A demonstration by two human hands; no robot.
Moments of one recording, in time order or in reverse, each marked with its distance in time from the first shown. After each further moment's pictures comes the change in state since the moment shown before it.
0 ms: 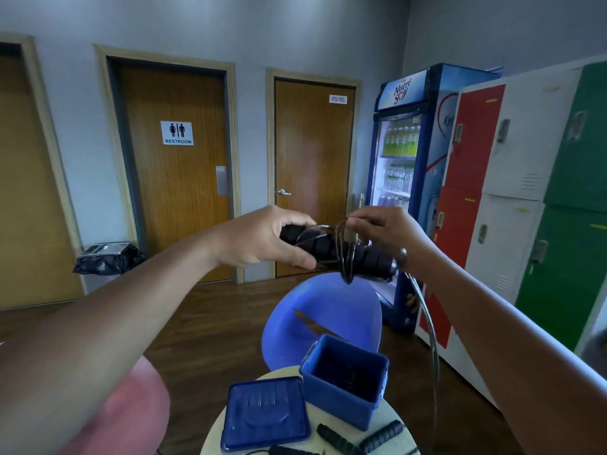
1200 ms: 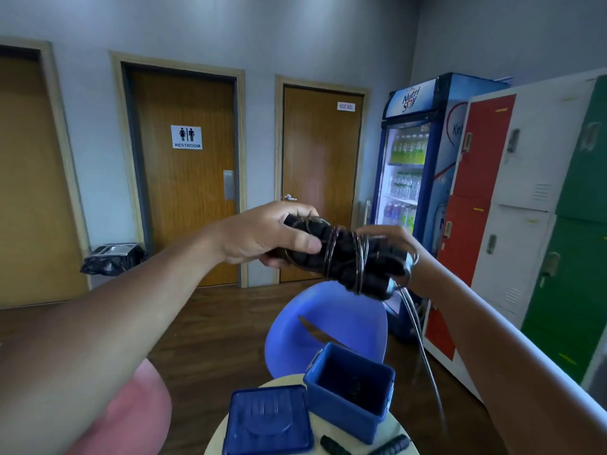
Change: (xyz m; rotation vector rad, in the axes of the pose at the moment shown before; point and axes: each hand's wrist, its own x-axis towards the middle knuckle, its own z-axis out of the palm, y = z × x) left_hand 0.000 -0.005 -0.018 -0.318 -0.069 -0.042; right_hand 0.001 0.013 0.014 0.175 -0.165 -0.046
